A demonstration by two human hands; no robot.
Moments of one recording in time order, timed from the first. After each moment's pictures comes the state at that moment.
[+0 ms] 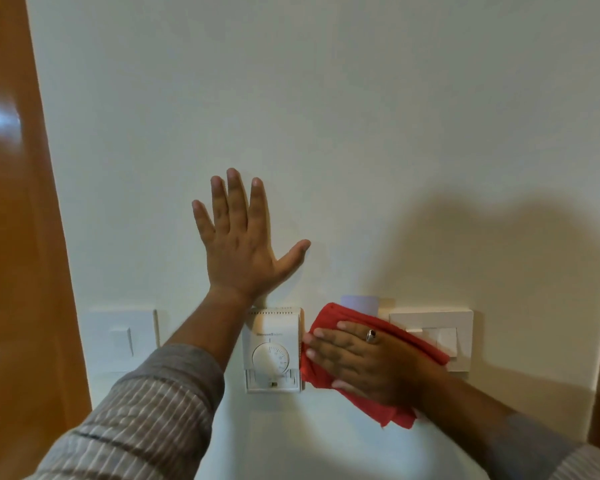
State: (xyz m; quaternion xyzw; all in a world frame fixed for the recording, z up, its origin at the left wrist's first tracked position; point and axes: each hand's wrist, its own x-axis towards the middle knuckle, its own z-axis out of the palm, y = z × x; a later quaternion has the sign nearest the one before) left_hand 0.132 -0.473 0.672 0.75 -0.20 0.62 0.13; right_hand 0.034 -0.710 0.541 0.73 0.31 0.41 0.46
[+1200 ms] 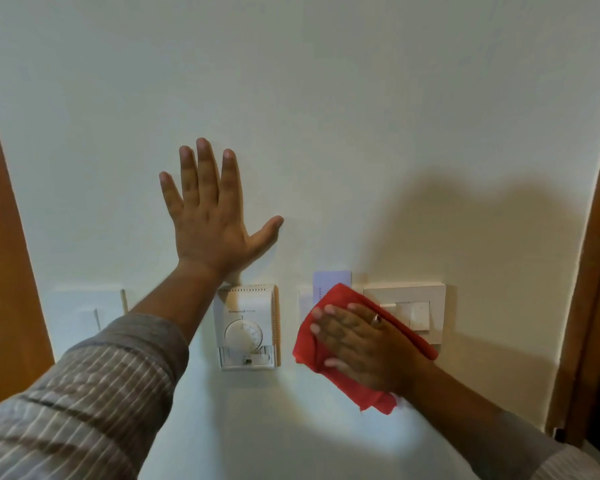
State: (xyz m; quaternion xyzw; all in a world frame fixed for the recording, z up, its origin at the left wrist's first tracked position) left_hand 0.129 -0.472 0.674 0.76 -0.21 0.60 0.12; right_hand 0.021 -0.730 0.511 0.75 0.26 0.51 0.33
